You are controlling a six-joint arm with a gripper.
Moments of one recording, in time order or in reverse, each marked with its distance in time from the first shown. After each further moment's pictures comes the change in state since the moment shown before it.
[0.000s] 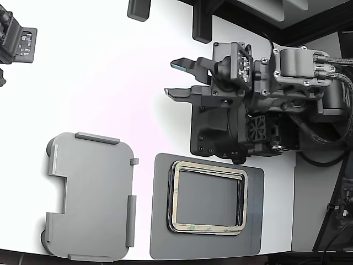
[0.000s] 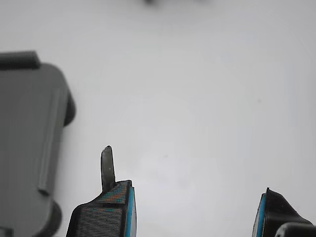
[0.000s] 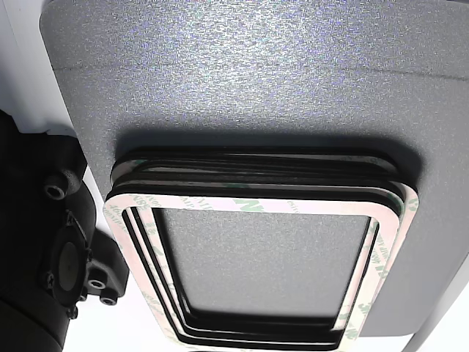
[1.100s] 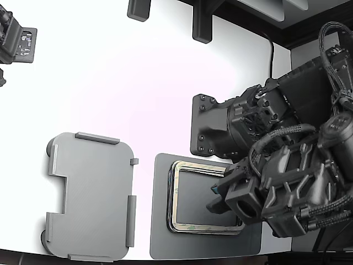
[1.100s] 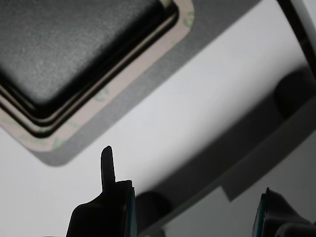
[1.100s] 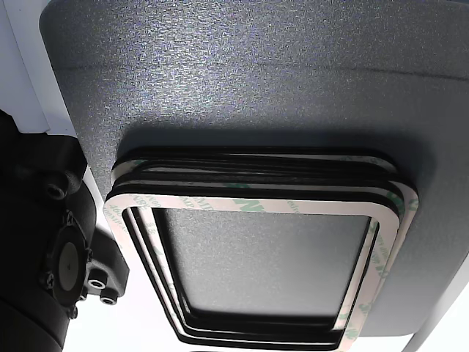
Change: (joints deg) arm 47.4 -32.1 -28.7 33.7 -3.1 -91.2
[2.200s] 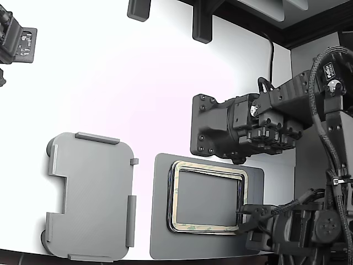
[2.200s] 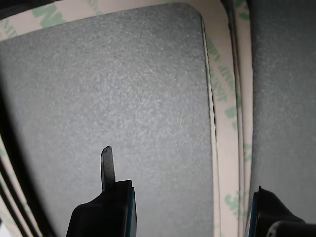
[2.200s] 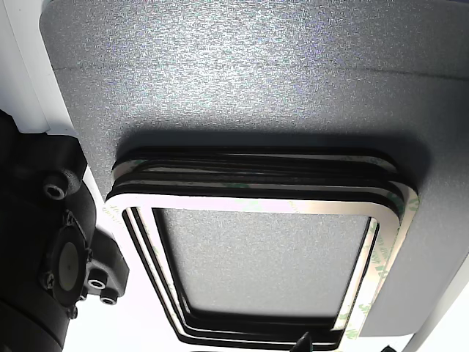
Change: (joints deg) arm 34.1 -19.7 -2.3 0.1 -0.9 9.4
